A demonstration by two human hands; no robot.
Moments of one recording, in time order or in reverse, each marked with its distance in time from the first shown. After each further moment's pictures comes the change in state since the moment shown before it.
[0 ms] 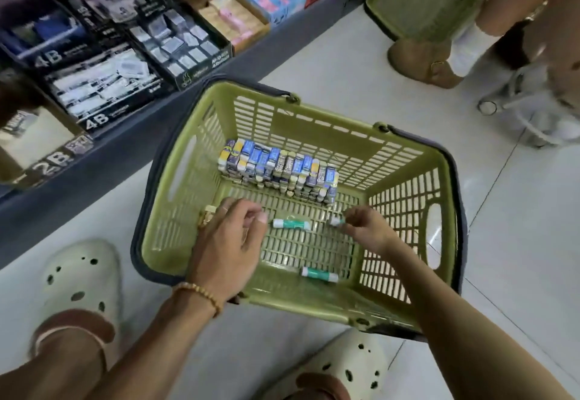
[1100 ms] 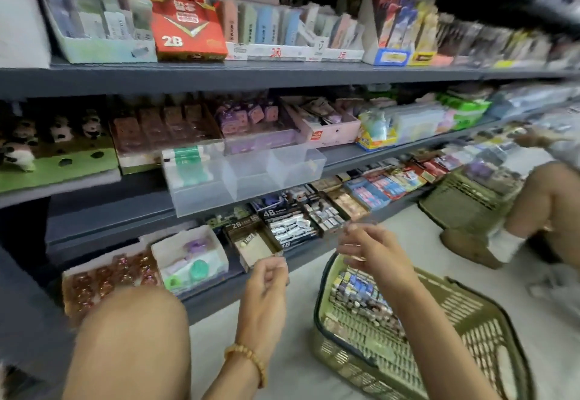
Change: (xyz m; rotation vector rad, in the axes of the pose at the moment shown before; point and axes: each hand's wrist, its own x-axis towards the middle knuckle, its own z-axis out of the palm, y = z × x) left_hand -0.140 0.019 -0.259 -0.798 0.444 -0.228; right_hand -0.251 -0.313 0.097 0.529 0.108 -0.582
